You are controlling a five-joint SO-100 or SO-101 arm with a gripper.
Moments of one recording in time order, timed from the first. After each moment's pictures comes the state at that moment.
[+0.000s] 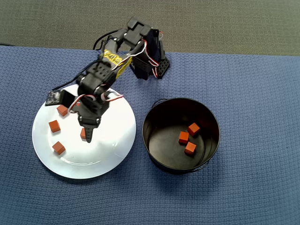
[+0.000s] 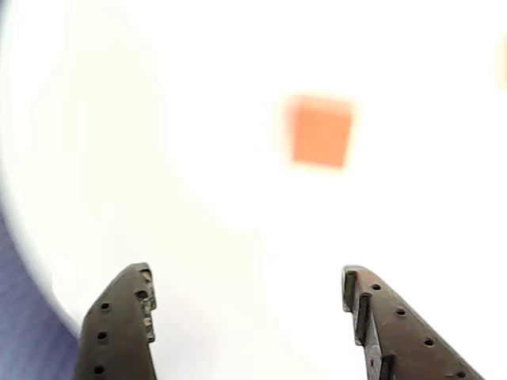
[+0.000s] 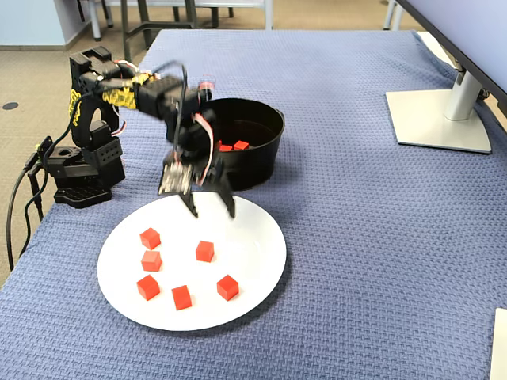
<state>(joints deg) 33.7 71.0 72.4 77.3 -33.3</state>
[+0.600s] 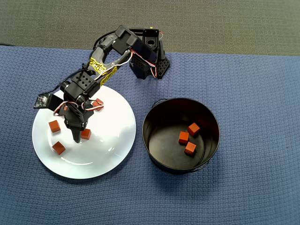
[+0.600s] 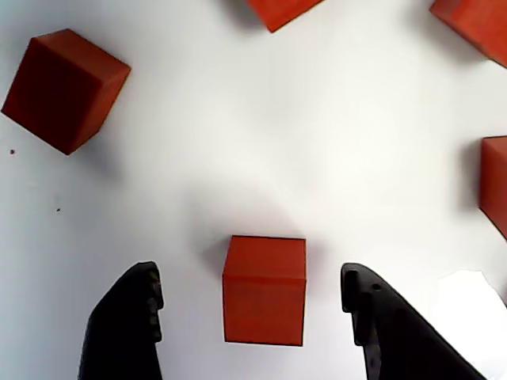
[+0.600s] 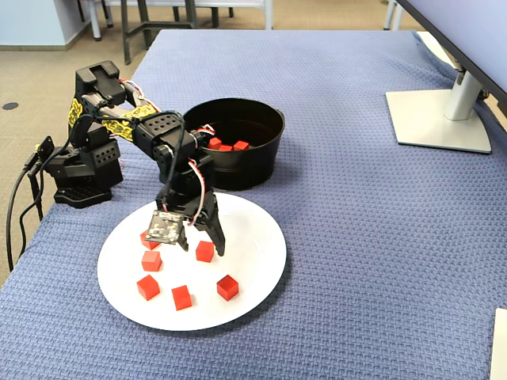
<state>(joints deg) 39.2 58.8 67.8 73.3 -35.0</state>
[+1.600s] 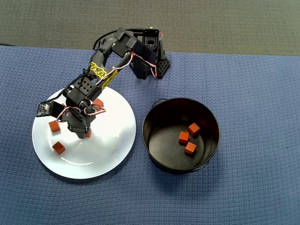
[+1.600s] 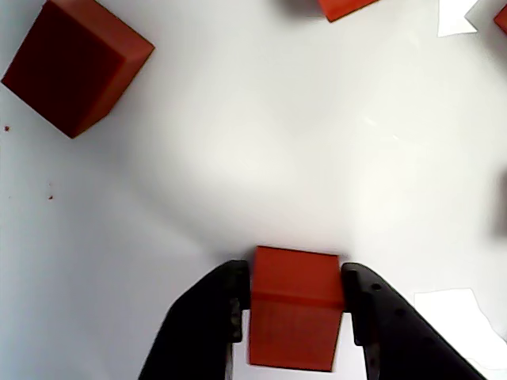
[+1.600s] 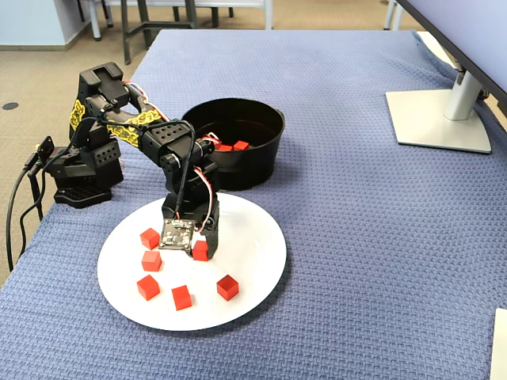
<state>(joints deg) 38.3 57.7 70.9 68.7 -39.1</state>
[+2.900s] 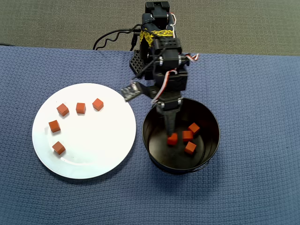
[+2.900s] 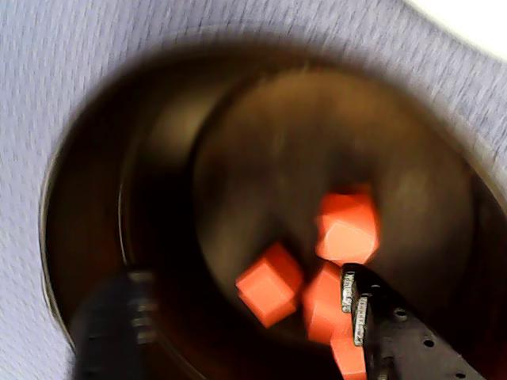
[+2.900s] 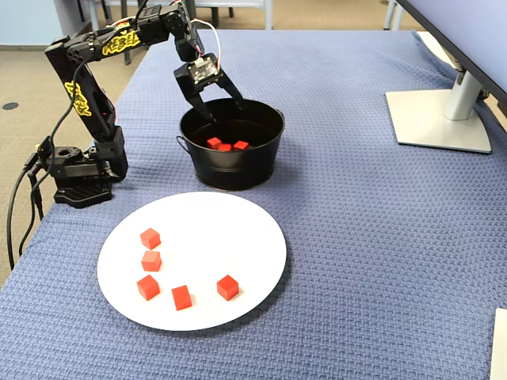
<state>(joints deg) -6.9 103.8 89.2 79.5 -15.8</state>
